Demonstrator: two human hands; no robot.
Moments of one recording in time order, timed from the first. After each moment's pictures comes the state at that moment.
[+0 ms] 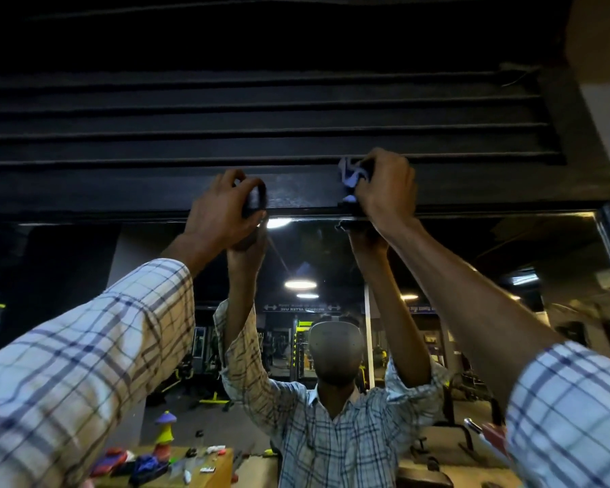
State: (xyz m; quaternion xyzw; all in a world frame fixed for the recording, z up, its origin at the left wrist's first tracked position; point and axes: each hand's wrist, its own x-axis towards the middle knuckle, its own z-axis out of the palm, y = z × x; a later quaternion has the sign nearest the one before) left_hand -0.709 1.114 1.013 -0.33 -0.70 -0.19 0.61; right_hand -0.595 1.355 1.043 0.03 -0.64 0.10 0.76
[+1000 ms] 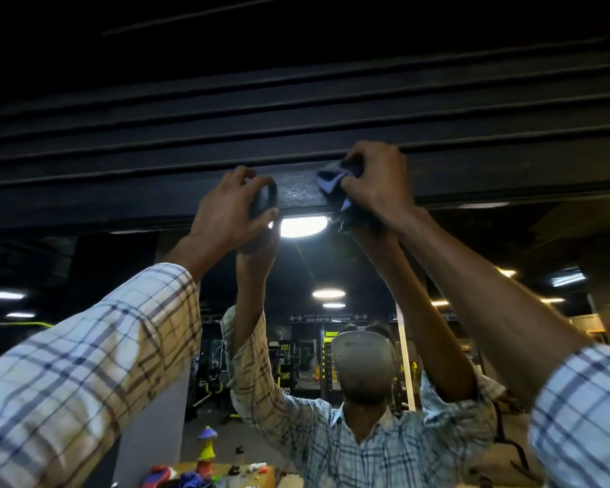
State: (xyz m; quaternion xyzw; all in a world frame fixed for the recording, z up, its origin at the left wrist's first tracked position) left_hand -0.798 0.978 1.015 -0.34 -0.66 -0.15 0.65; right_hand -0.693 1.210 1.056 0.11 -0.67 0.06 0.73
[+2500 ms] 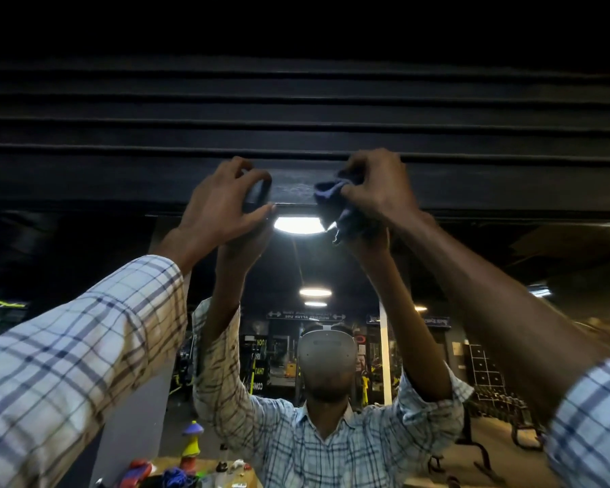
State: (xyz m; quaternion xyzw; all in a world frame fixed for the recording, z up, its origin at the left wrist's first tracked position) left_hand -0.918 0.770 1.015 -0.36 -0.65 -0.17 0.65; right_hand -0.800 1.007 1.057 0.10 -0.71 0.03 0.70
